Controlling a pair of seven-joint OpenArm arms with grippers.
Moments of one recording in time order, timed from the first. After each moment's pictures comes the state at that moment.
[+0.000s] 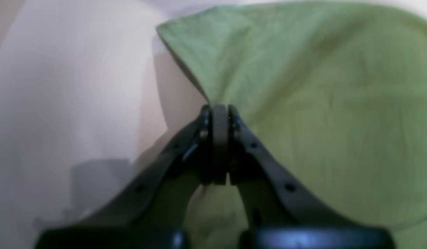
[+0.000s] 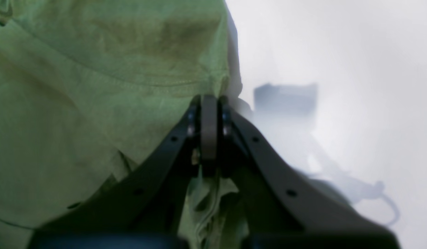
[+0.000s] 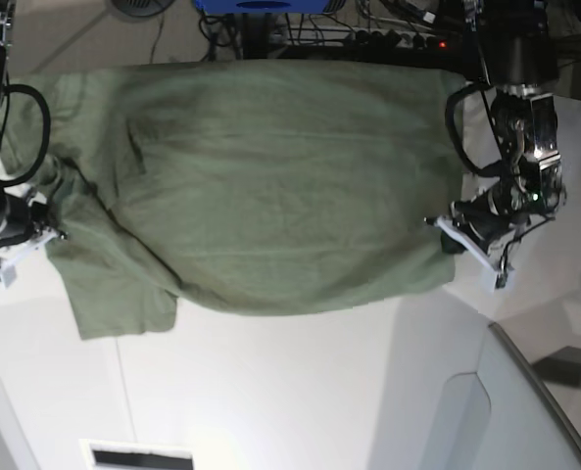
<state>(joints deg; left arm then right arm) 2.4 -15.8 -14.1 82.3 -21.1 -18.1 47.2 7.3 23.7 6.8 60.9 33.1 8.2 -48.8</state>
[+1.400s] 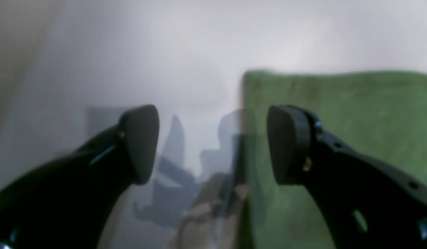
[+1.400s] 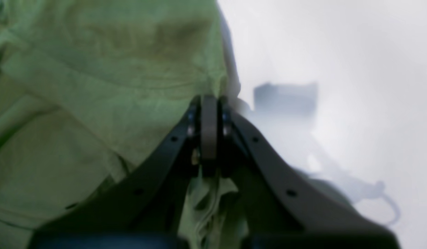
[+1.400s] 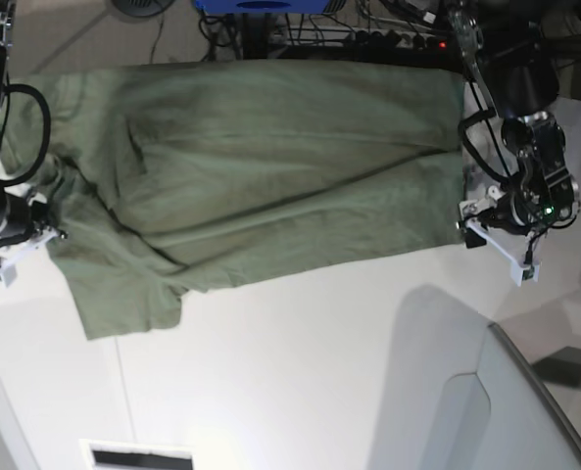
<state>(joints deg) -9.1 -13.3 -27.1 64.4 -4.6 -21.5 45.8 7.3 23.8 6.8 60.6 33.2 8.2 -48.6</state>
